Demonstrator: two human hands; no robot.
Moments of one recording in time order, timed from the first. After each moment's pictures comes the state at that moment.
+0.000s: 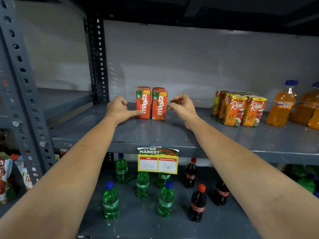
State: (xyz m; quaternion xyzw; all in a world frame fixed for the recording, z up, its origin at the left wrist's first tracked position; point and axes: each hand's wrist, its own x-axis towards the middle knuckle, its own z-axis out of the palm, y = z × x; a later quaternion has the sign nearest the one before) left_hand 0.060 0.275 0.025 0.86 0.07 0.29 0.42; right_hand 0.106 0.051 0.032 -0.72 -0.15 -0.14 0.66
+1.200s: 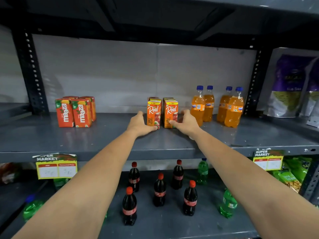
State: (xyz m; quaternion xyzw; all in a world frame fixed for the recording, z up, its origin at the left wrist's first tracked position) left_hand 0.095 -0.044 0.016 0.90 -0.04 0.18 0.41; right_hand 0.105 -0.241 0.023 -0.88 -0.05 -0.17 0.44
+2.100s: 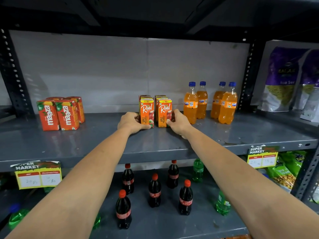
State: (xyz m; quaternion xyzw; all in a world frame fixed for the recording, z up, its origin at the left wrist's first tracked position) left_hand 0.114 -0.049 0.019 0.90 -0.01 0.16 0.40; right_hand 0.111 -0.240 0.026 -0.90 -0.04 -0.13 0.41
